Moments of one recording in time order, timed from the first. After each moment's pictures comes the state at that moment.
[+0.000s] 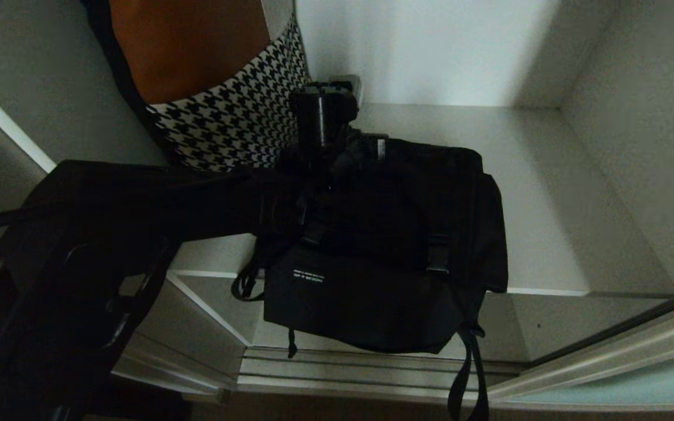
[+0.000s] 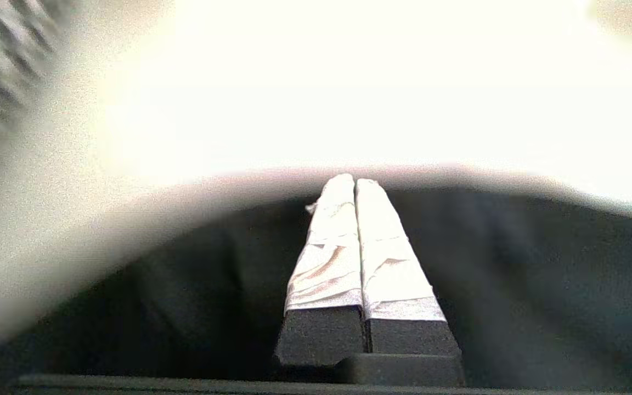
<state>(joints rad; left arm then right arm) -0.61 2.25 -1.95 -0.44 0.24 -0.02 0.01 0.00 0.00 0.00 0.01 0.00</state>
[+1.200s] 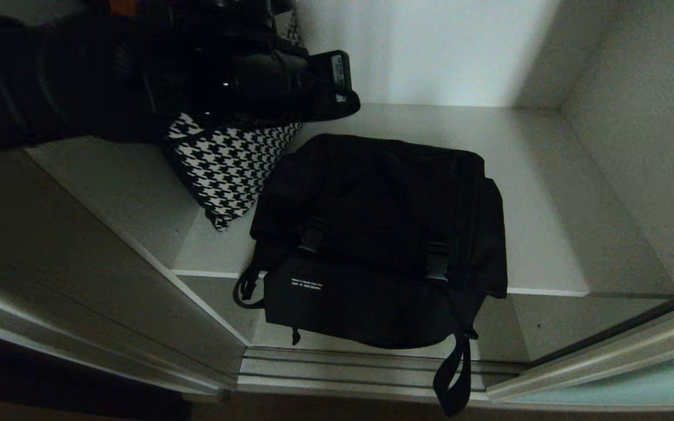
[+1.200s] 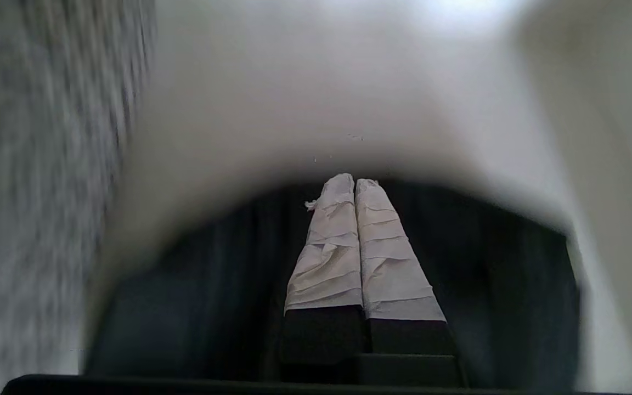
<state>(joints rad) -0.65 1.87 -1.92 0.11 0.24 -0.20 0.01 0.00 0.00 0.00 0.01 0.00</state>
